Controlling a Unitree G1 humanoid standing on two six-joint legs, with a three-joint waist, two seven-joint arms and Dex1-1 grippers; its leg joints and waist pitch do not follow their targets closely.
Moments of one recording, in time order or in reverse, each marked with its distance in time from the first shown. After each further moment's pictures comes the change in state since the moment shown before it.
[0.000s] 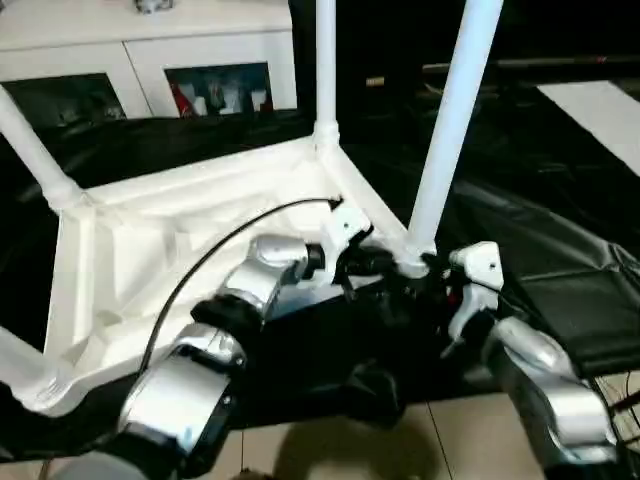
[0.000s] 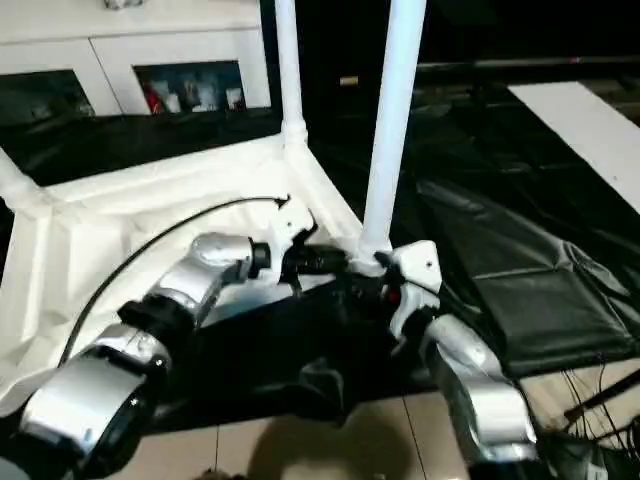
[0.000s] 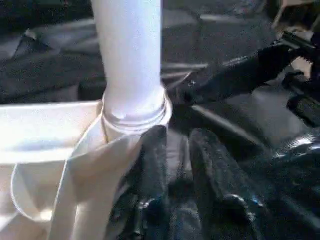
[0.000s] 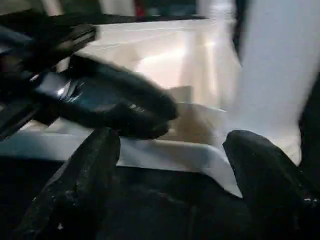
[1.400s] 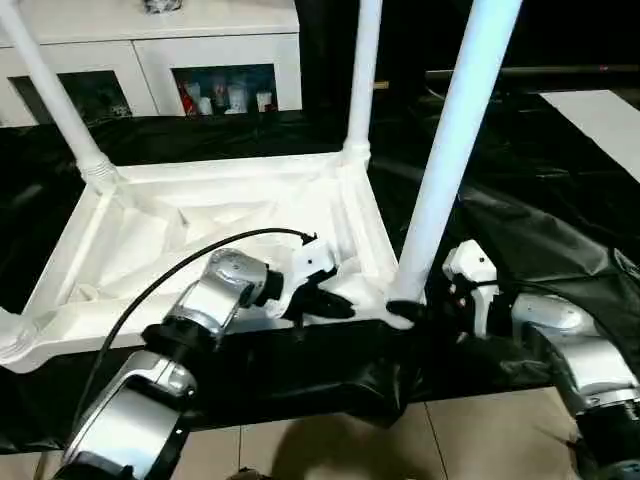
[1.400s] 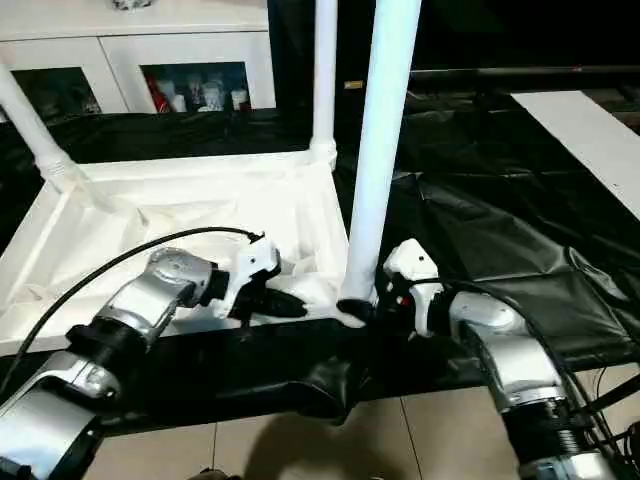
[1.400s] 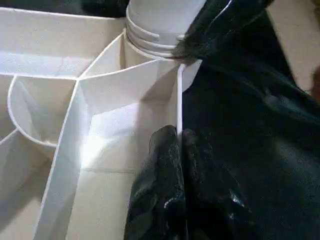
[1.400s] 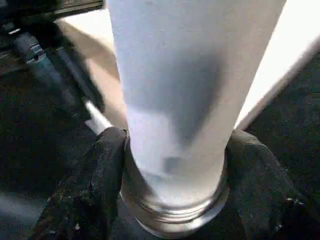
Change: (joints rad) left arm 0.081 0.086 -0.115 -0.038 0.083 0.057 -0.108; right arm -0.212 -0.139 0.049 0.403 -0.078 -0.113 0.307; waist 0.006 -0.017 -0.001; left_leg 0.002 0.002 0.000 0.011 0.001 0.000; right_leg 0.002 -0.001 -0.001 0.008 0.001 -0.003
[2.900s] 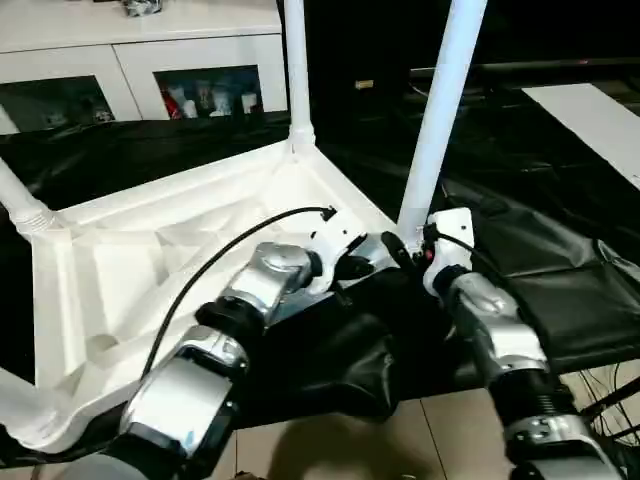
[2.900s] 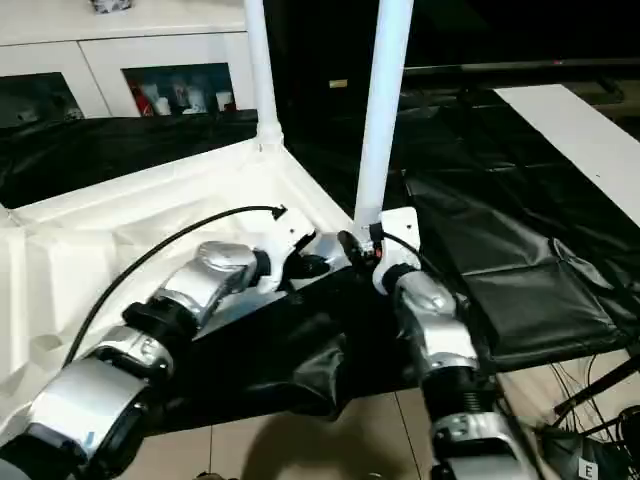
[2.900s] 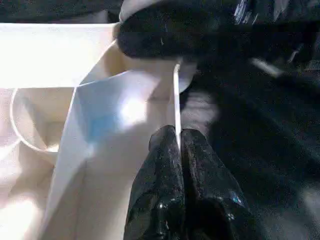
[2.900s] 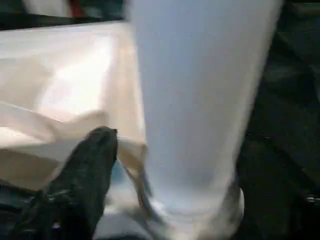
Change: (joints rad) left arm -0.103 -0.122 0.065 0.158 0.020 0.031 0.286; right arm -0.154 0.212 -0.083 0.208 -0.033 -0.140 -0.381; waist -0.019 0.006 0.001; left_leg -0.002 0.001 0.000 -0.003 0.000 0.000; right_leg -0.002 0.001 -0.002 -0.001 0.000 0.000
